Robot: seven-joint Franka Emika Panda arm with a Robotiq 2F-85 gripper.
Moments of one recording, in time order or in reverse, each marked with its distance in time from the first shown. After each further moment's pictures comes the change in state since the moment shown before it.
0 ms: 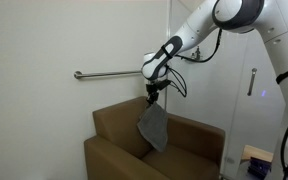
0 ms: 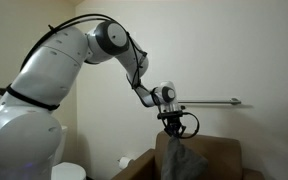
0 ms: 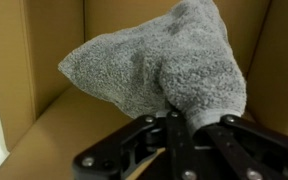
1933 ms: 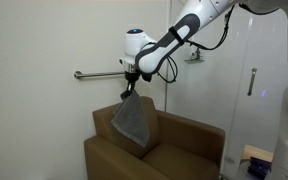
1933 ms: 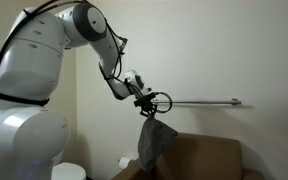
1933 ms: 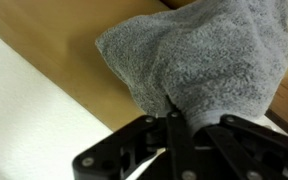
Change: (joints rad) arm 0.187 -0.246 0.103 -0.176 -0.364 0.219 0.085
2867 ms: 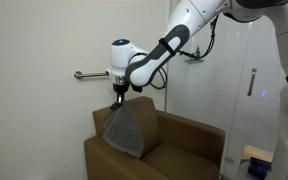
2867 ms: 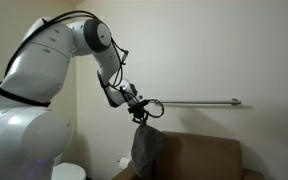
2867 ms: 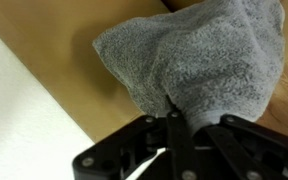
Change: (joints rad) arm 0.086 0.128 0.027 0.066 -0.081 -0.001 0.000
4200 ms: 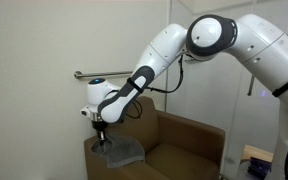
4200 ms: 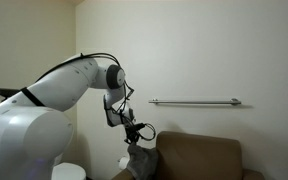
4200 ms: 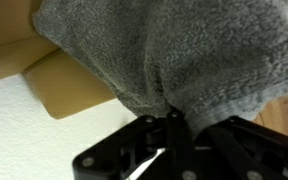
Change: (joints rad) arm 0.017 0.492 0.116 0.368 0.152 -0.009 -0.400
